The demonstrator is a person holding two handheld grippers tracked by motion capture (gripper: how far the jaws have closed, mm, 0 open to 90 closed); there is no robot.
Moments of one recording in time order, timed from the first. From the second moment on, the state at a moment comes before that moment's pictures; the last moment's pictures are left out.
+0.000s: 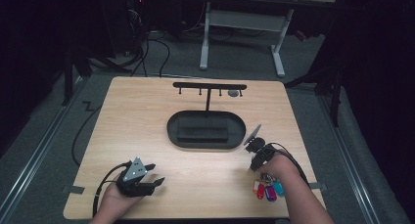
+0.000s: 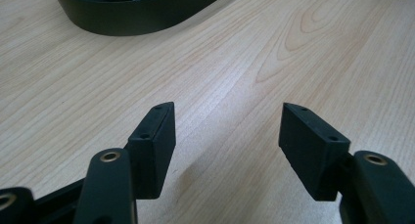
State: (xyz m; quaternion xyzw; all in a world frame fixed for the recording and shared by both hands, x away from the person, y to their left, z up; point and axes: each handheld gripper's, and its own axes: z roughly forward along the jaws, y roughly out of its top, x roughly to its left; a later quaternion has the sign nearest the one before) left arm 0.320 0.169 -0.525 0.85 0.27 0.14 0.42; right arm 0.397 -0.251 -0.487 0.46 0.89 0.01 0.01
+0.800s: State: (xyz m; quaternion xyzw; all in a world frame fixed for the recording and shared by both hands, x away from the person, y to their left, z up) left arm 0.315 0.175 -0.521 0.85 0.27 0.15 0.43; right arm 0.398 -0.247 -0.485 0.43 0.90 -0.01 0.02
